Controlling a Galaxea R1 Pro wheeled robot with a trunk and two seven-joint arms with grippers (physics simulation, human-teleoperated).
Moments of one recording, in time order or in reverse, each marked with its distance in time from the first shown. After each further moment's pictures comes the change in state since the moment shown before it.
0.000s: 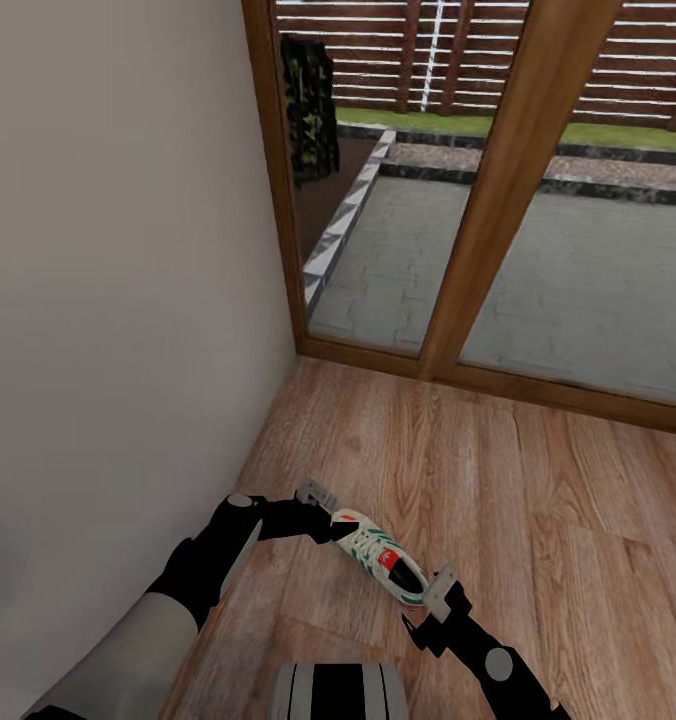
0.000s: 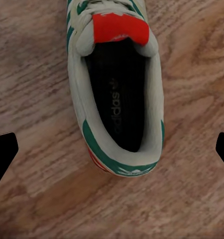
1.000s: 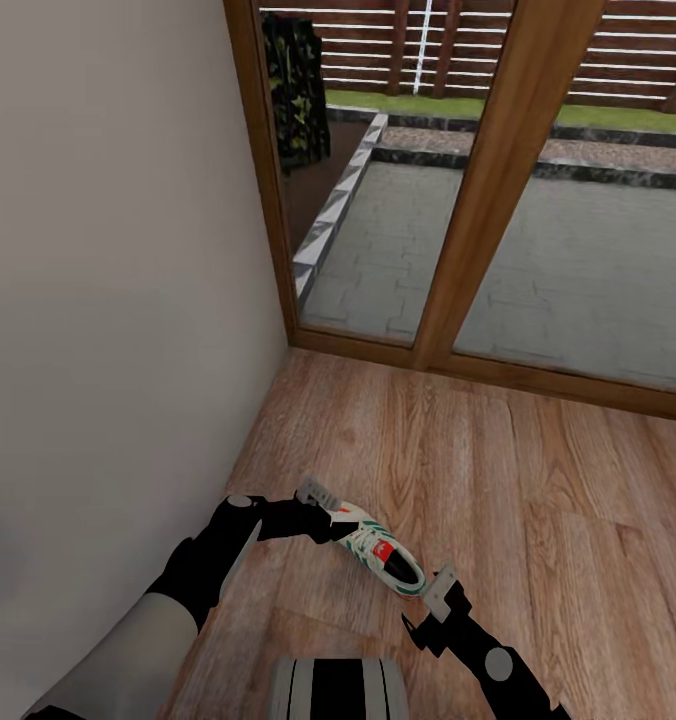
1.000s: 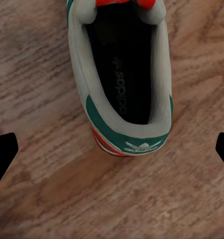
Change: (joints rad) left arm 0.001 0.001 0.000 -0.001 0.000 -0.001 0.000; right arm 0.000 0.000 0.002 0.000 -0.003 -0.001 -0.002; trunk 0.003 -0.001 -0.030
